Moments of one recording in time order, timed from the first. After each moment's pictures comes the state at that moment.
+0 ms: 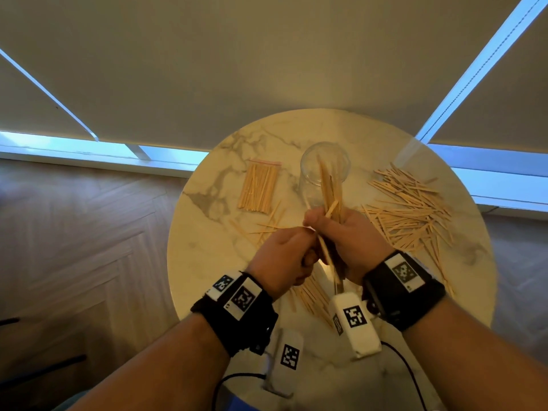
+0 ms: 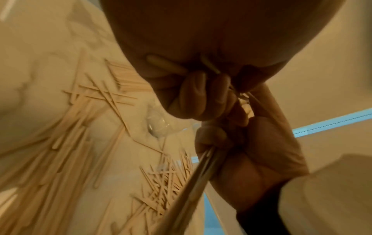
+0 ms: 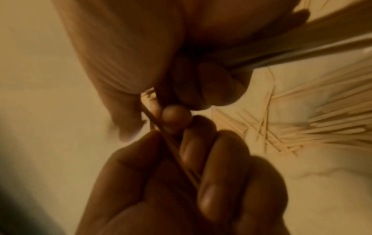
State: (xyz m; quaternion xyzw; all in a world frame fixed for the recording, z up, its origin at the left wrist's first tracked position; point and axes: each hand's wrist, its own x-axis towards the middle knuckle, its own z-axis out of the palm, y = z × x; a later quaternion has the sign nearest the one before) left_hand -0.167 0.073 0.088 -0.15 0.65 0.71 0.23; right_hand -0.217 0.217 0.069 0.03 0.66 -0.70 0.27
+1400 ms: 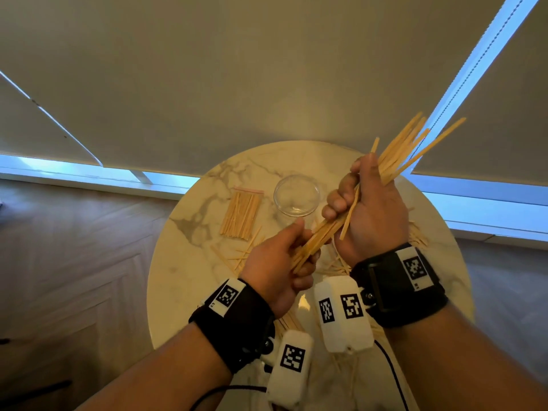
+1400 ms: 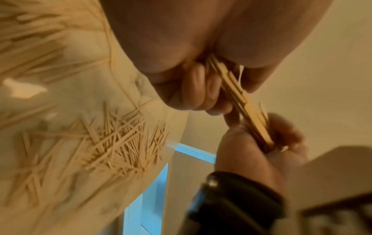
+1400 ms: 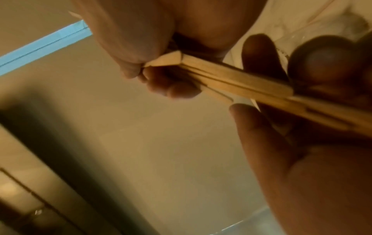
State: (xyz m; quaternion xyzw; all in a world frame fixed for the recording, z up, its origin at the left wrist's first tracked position) left_hand -0.202 0.138 0.116 -0.25 0.46 0.83 0.21; right_hand -0.269 0.253 0.149 0.09 0.43 -0.90 0.03
